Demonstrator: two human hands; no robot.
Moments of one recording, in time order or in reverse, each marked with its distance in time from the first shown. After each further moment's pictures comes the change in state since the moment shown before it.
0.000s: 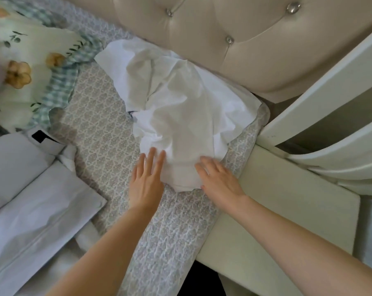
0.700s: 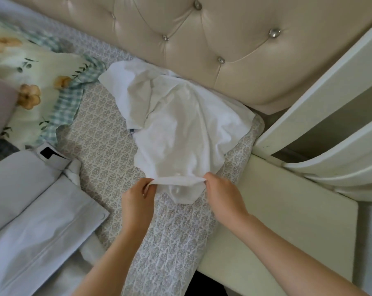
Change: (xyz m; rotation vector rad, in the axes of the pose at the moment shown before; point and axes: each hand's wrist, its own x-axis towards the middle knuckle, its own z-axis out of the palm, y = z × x) left_hand -0.025 0.016 -0.047 -0.668 0.204 -0.302; right_hand -0.025 -0.014 -0.036 0.459 0.262 0.219
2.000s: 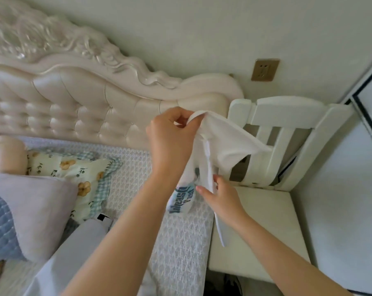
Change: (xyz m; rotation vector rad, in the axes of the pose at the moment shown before) left_hand -0.173 0.394 -0.244 -0.426 -0.035 0.684; right_hand -0.207 -0.147 -0.229 0.683 0.402 0.165
